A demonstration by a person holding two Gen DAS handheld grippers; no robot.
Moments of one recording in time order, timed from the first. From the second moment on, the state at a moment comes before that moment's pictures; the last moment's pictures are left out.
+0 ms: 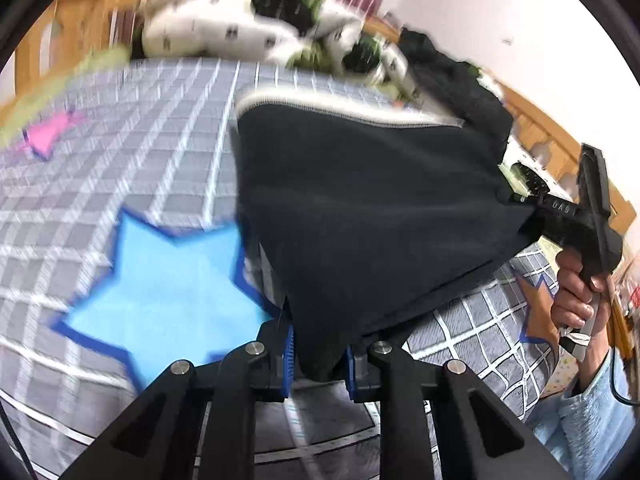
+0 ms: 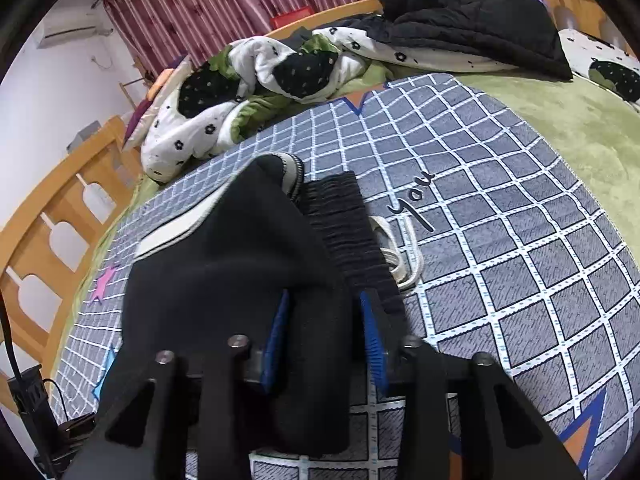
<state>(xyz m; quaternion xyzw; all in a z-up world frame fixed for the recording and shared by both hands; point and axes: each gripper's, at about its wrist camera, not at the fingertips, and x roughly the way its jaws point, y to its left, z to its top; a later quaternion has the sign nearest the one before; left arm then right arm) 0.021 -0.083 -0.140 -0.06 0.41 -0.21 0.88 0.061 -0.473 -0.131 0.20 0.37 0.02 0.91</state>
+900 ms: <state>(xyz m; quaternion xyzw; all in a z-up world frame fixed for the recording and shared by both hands) 0.121 -0.061 -0.130 -0.08 0.47 -0.22 0.85 0.130 -0.446 -0.137 0.11 0.44 0.03 0.89</state>
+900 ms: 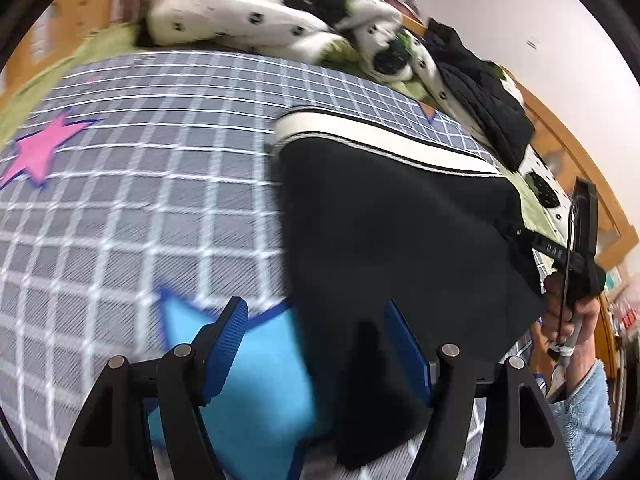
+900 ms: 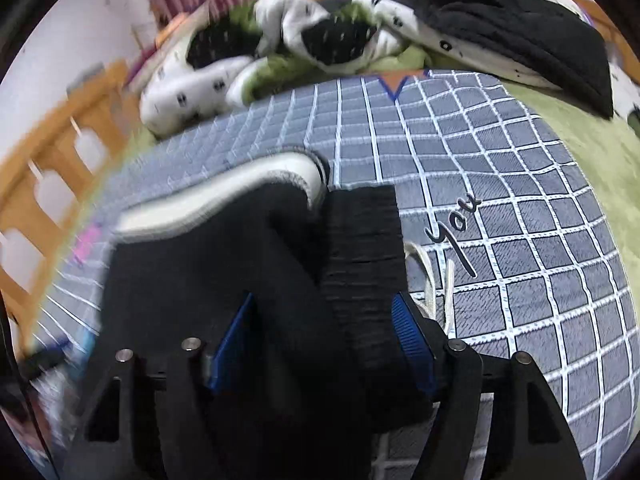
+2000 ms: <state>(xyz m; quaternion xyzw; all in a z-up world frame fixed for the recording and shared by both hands) 0.155 0.047 -0.055 -0.15 0.43 -0.23 0.86 0.121 -0.343 -0.076 0.22 0.35 0.16 0.89</state>
